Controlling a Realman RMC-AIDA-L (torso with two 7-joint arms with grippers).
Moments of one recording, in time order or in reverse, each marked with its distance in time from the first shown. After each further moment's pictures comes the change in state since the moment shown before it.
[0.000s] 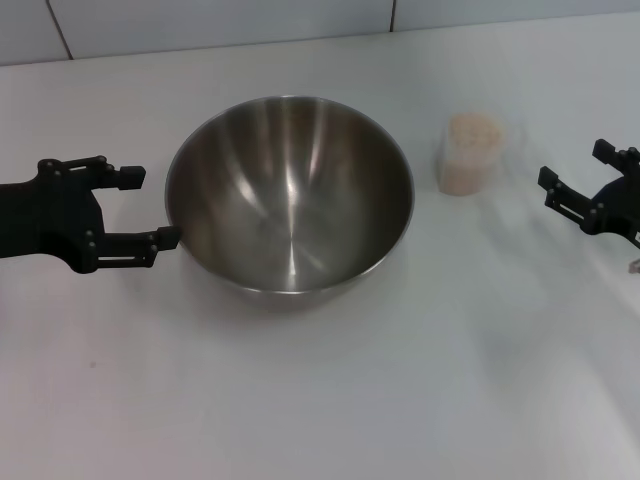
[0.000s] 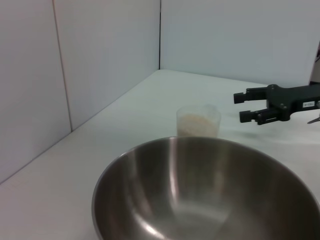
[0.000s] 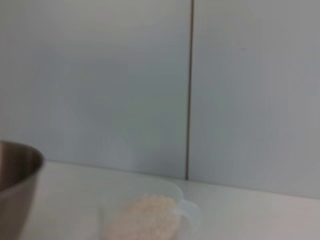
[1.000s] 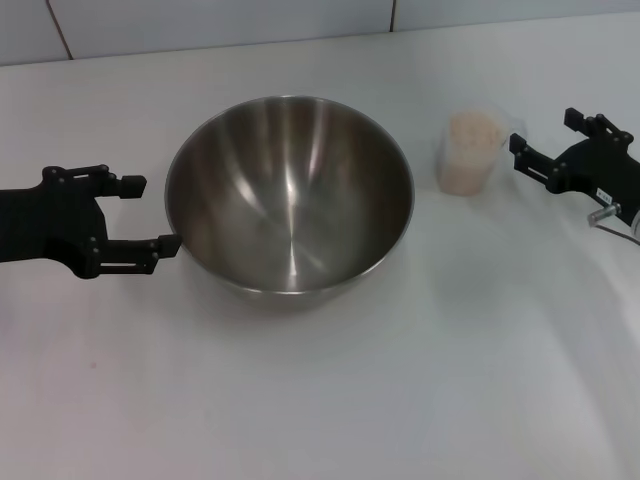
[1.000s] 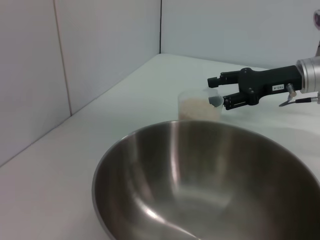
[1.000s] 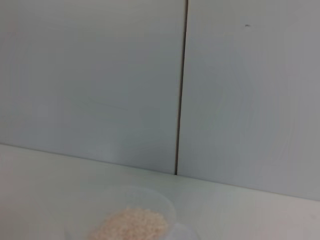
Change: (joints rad) left arm -0.016 -0.002 0.006 -0.006 0.049 -0.008 -0.019; right arm 0.129 0.027 0.009 -0.013 0.006 0.211 0.001
